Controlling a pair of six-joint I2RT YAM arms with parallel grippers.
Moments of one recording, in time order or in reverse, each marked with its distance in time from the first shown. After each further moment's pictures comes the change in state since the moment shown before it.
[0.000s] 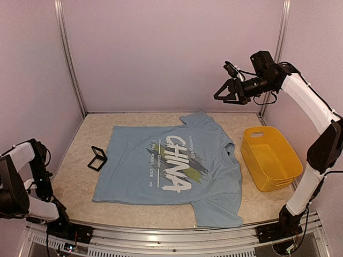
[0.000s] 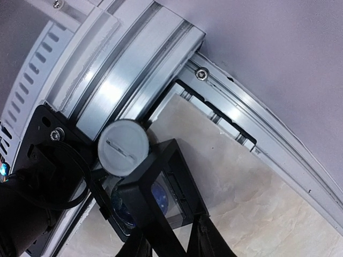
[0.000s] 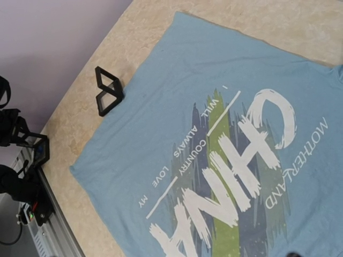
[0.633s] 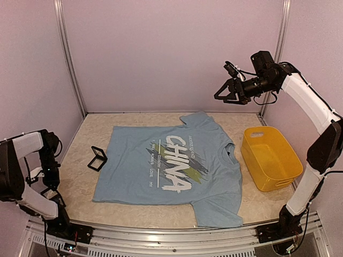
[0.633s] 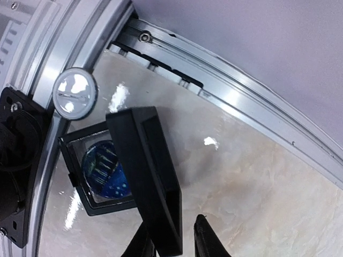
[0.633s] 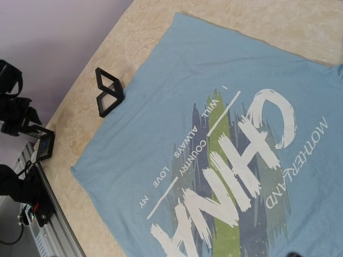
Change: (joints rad) left arm -0.188 0.159 0.106 0.042 0.008 -0.043; right arm -0.005 0.000 0.000 0.000 -0.004 0.005
